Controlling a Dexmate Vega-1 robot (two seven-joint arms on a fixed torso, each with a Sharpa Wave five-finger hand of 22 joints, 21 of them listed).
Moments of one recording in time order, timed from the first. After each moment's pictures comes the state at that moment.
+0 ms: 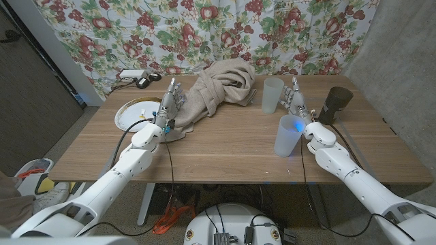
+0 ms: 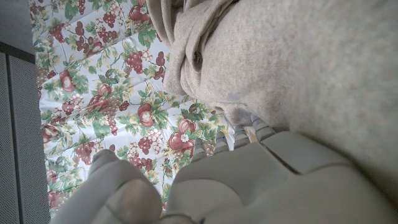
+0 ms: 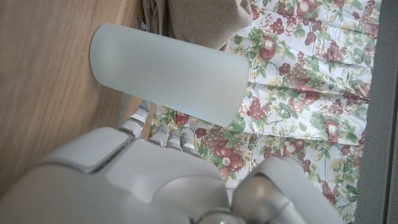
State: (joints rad) left arm 0.83 0.52 0.37 -1.28 -0.66 -0.29 -0.06; left_hand 0.27 -0.01 0.01 -0.04 0.21 -0.07 -0.14 0.19 0.17 -0.11 0.03 0.21 0.22 -0.17 0.11 0.18 0.18 -0.10 0.21 0.19 0.18; right arm -0.84 -0.50 -0.37 -1.30 0.66 0.28 0.02; right_hand 0.17 -0.14 0.03 0.10 0.24 -0.06 0.04 0.19 0.19 -0.07 0.05 0.21 0.19 -0.08 0.01 0.20 0.31 0.12 0.09 0.26 0.17
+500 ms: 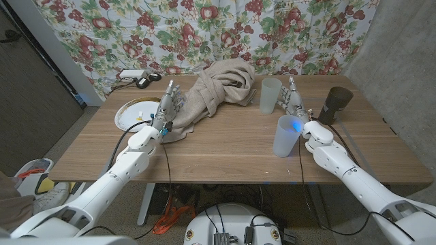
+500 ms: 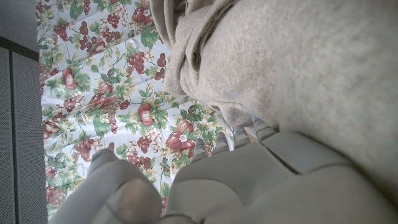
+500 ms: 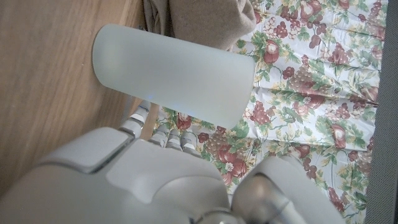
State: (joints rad) left arm 0.87 0.53 0.35 -1.31 -0.70 -0.29 -0.10; left_hand 0.27 0.00 0.01 -0.04 0.22 -0.08 -0.13 0.19 0.17 -0.12 0.03 0.21 0.22 -0.17 0.11 0.18 0.19 -0.11 0.21 0.19 0.18; right arm -0.82 -0.50 -0.39 -1.32 0.65 0.23 0.01; right_hand 0.18 -0.13 0.03 0.10 0.24 -0.07 0.04 0.19 0.19 -0.07 0.06 0.21 0.19 -0.09 0.01 0.20 0.30 0.12 0.10 0.25 0.17
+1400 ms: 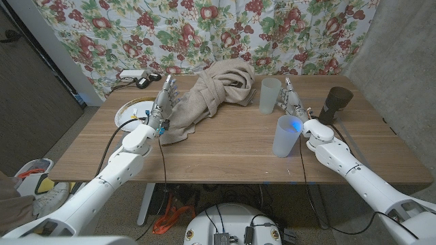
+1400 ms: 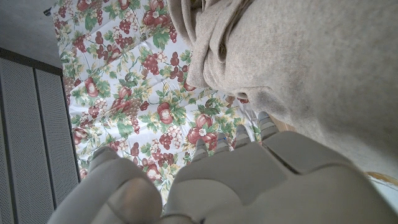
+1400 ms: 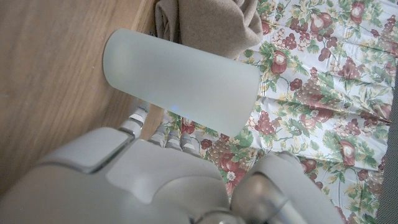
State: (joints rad) left arm 0.96 0.61 0.32 -1.52 -0.62 -0.28 0.04; left_hand 0.28 0.01 0.02 -0.05 0.22 -0.09 -0.12 0.19 0.17 -0.13 0.03 0.21 0.22 -0.17 0.13 0.18 0.19 -0.13 0.21 0.19 0.18; right arm -0.83 -0.54 -0.40 -1.38 0.63 0.16 -0.02; right_hand 0.19 -0.11 0.03 0.10 0.24 -0.07 0.04 0.19 0.19 -0.08 0.06 0.20 0.19 -0.09 0.02 0.20 0.28 0.11 0.10 0.24 0.17
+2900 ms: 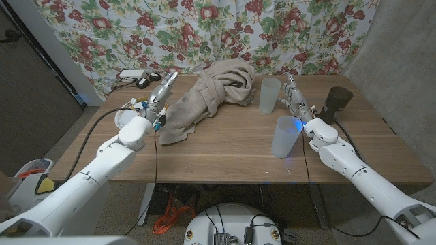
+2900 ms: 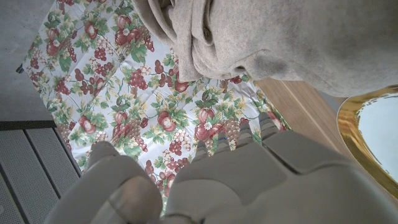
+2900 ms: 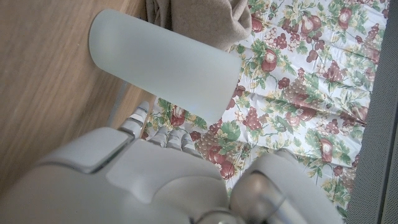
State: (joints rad) left arm 0.99 0.74 0.31 -1.71 -0.39 -0.08 0.23; left_hand 0.32 0.00 0.01 -0.07 0.22 -0.13 -0.12 0.18 0.18 -0.15 0.04 0.22 0.22 -0.18 0.19 0.18 0.19 -0.14 0.21 0.19 0.18; right arm -0.87 -0.58 -0.38 -1.44 0.60 0.19 -0.06; right_hand 0.21 -0.10 0.03 0.09 0.24 -0.07 0.02 0.19 0.19 -0.08 0.02 0.20 0.19 -0.11 -0.02 0.20 0.26 0.10 0.11 0.21 0.17
